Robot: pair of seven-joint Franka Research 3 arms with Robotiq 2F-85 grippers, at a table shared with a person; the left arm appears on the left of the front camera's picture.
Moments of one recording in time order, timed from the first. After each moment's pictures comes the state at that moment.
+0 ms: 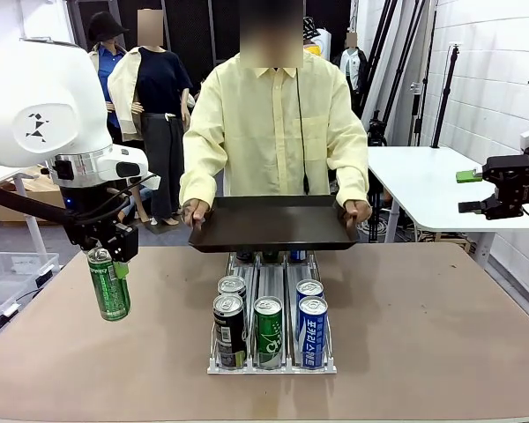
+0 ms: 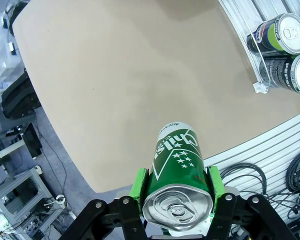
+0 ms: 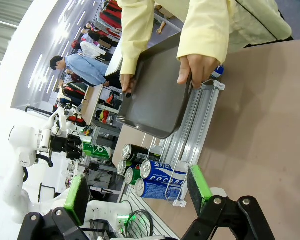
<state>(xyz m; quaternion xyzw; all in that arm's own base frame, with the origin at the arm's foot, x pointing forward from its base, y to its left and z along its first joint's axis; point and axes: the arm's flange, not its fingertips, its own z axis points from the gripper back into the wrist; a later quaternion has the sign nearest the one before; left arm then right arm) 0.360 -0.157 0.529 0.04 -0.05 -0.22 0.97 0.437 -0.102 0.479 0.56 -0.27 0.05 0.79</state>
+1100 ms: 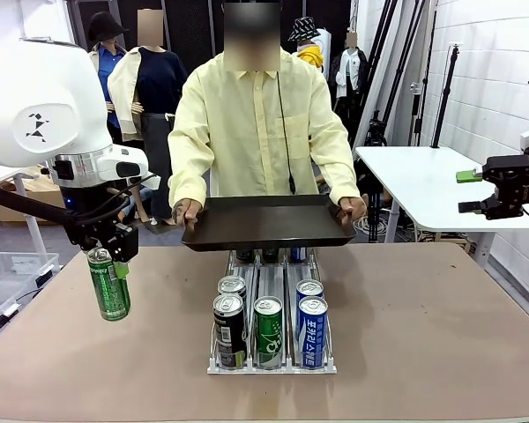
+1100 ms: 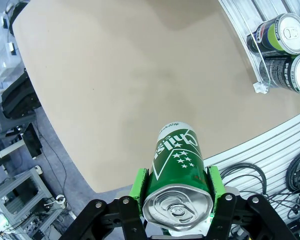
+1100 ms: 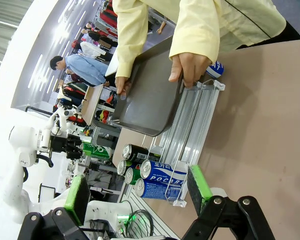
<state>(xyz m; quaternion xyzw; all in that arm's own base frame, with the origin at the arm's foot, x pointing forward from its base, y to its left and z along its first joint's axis) 0.360 -0.157 0.529 0.04 -0.05 -0.22 0.97 0.437 -0.102 0.479 0.56 -0.27 0.05 0.79</state>
